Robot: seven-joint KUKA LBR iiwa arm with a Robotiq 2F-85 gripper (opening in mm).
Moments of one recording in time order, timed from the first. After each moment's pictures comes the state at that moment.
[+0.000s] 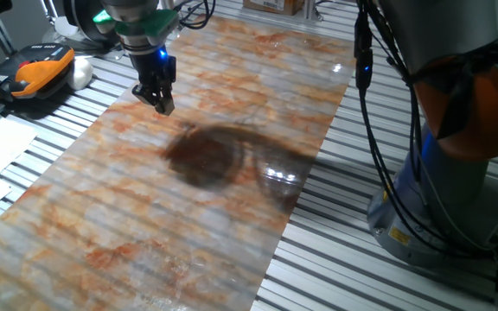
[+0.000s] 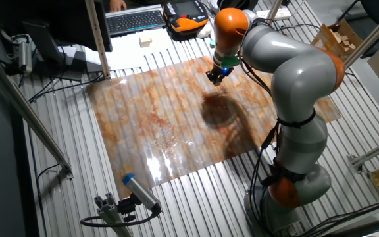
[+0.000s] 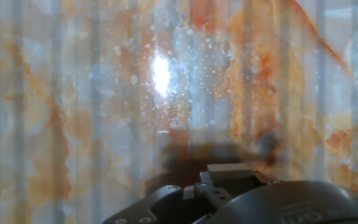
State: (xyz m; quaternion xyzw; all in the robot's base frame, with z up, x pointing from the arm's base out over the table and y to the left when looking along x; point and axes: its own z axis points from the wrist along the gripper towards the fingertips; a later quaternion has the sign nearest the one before) arm 0.601 0.033 0.150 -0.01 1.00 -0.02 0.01
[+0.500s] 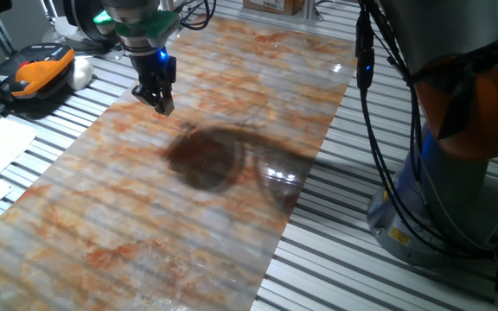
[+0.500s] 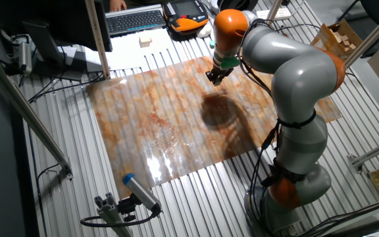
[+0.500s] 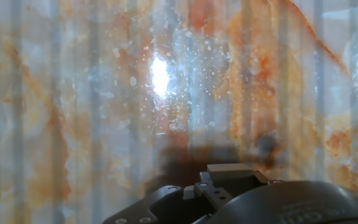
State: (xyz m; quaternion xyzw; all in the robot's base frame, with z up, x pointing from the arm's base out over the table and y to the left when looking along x) arm 0.602 0.034 0.149 -0.01 1.00 -0.02 0.01
